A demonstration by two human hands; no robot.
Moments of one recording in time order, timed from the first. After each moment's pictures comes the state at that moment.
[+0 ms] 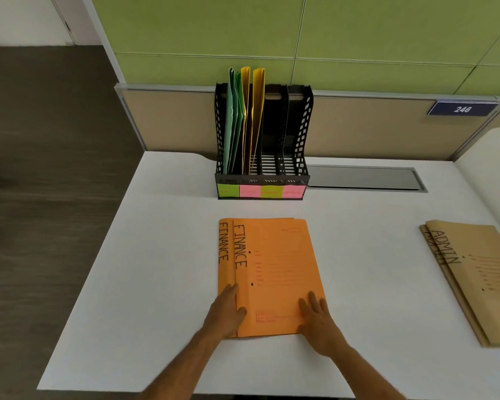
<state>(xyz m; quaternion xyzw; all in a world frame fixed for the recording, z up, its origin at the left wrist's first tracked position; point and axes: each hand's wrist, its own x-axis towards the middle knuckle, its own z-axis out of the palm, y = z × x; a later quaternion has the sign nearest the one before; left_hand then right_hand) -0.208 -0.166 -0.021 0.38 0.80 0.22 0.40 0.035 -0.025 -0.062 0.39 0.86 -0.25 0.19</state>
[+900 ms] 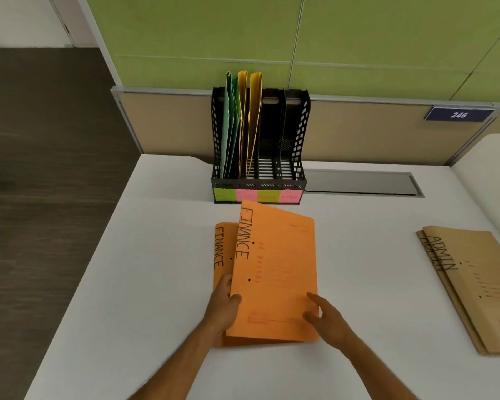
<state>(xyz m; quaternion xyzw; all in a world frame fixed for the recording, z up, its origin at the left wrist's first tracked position) -0.208 -0.145 0.002 0.20 0.75 0.43 0.46 0.038 -0.001 -0.011 0.49 0.73 -0.47 0.05</state>
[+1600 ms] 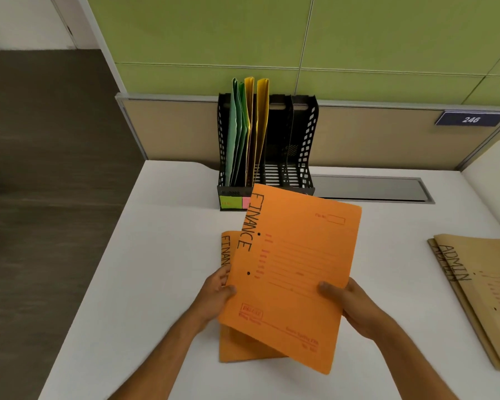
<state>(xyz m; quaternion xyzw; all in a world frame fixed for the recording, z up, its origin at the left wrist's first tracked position) -0.274 -0.135 0.030 0.22 0.64 0.51 0.53 0.008 0.047 0.072 0.38 0.52 -0.76 -0.09</state>
